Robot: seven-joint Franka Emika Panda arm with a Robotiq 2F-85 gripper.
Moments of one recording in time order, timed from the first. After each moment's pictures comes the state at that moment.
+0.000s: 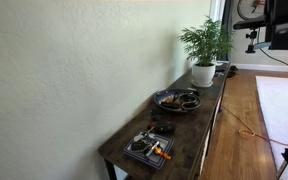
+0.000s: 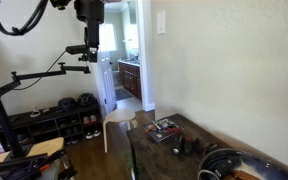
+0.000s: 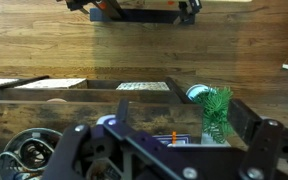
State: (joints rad) arm 0.06 -0.58 0.13 -2.41 0.07 1.68 0.14
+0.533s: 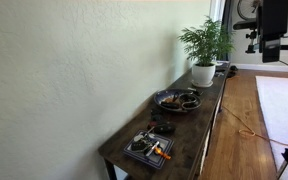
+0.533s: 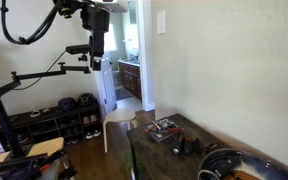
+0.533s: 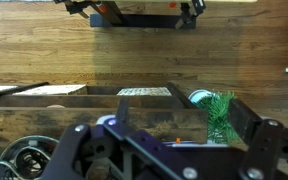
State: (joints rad) arm 0.06 -0.53 0.12 -2.42 0.06 1.71 0.14
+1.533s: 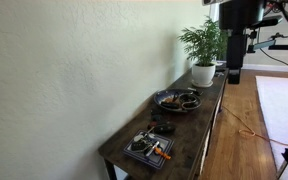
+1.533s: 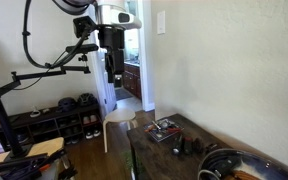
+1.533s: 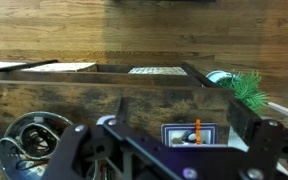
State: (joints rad) arm 0.04 -0.42 0.11 -2.49 -0.02 1.97 0.14
